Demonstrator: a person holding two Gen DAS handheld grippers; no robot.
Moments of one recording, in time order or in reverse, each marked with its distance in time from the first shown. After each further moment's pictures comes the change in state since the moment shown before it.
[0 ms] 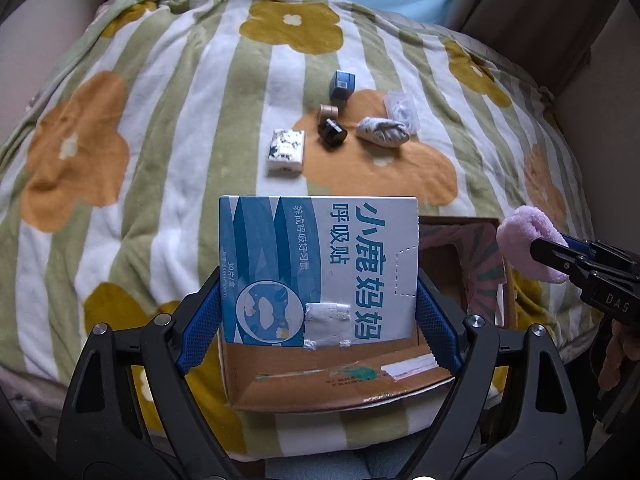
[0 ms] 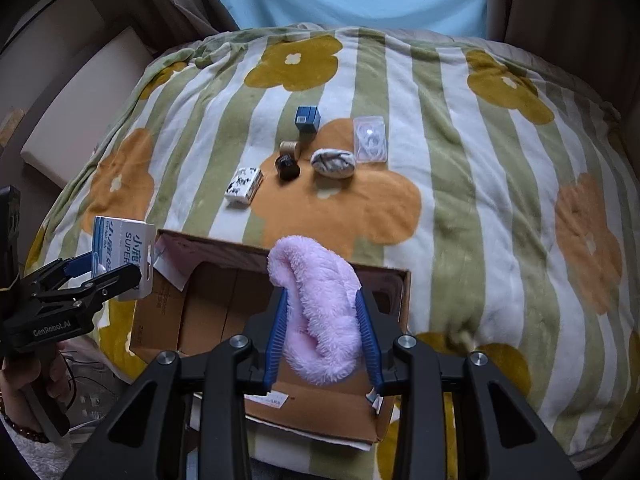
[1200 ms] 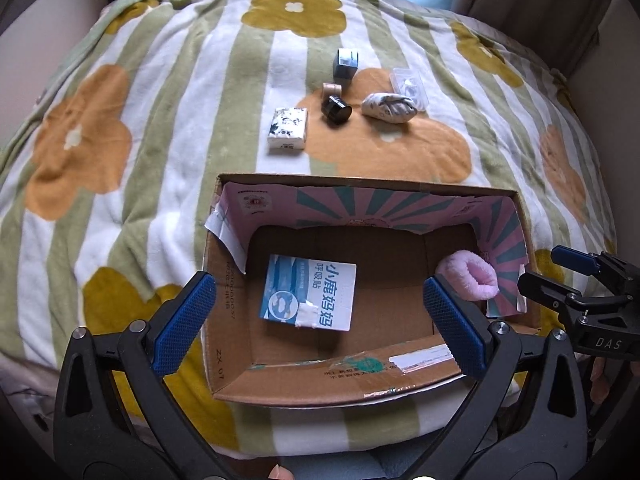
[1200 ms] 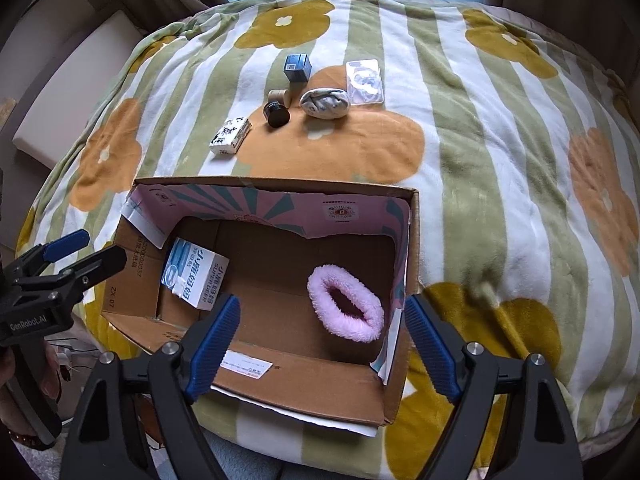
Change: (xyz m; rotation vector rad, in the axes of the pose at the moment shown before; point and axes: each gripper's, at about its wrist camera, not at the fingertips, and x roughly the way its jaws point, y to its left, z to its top) left arm 0.019 -0.020 -0.019 0.020 0.009 0.069; right arm 0.039 -0.014 -0.044 0.030 0.056 0.009
